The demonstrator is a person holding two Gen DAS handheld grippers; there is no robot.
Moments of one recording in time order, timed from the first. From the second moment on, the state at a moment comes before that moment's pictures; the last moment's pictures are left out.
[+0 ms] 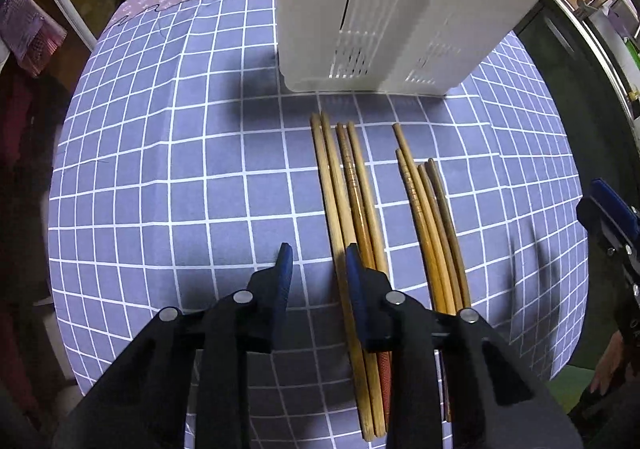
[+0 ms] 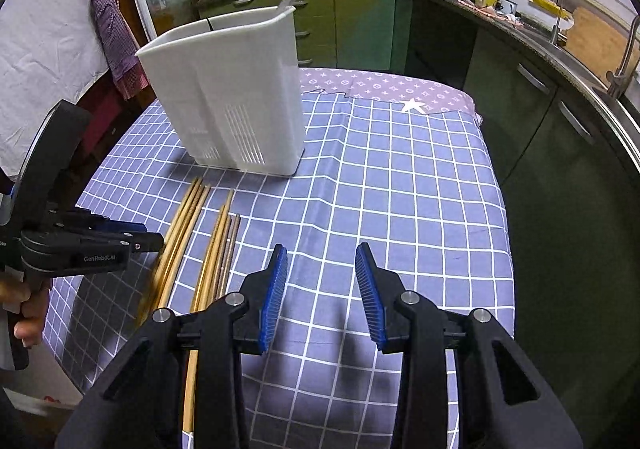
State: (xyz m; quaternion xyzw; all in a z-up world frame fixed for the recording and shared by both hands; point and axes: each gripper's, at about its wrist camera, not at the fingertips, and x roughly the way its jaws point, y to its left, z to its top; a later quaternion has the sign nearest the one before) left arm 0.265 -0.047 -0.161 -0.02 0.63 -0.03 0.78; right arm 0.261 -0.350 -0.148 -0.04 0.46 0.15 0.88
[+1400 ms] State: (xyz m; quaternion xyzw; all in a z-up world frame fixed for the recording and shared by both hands) left arm 0.194 -0.033 -0.069 0.01 0.48 -0.09 0.87; right arm 0.291 -0.261 -0.209 -0.09 0.62 0.23 0.74
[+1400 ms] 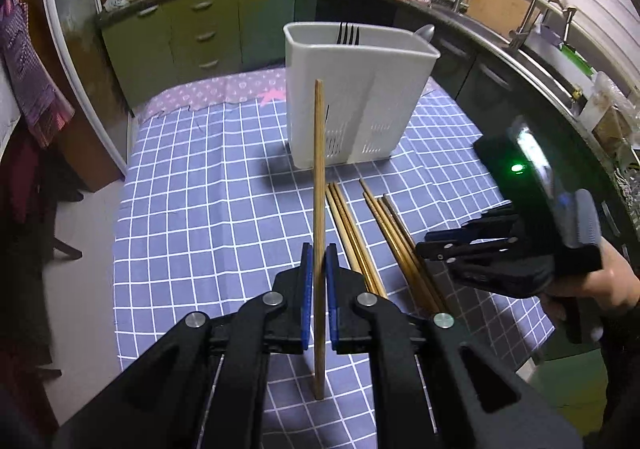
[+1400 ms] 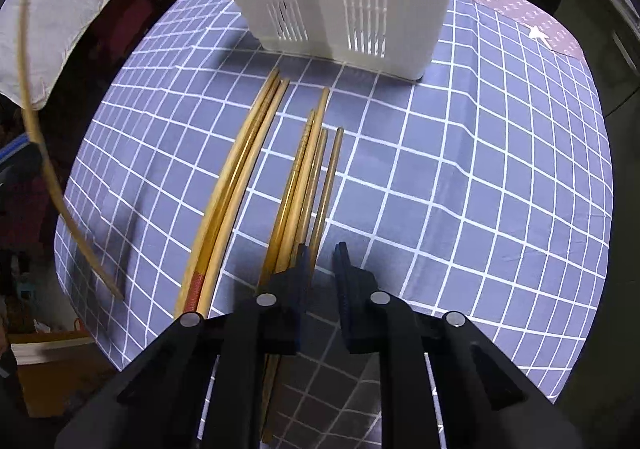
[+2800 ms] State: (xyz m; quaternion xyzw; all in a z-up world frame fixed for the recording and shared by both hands) left arm 0.148 -0.029 -0.037 0.03 0.42 -0.12 0.90; right arm 0.197 -0.331 -0.084 -0.04 0.45 0.23 0.86
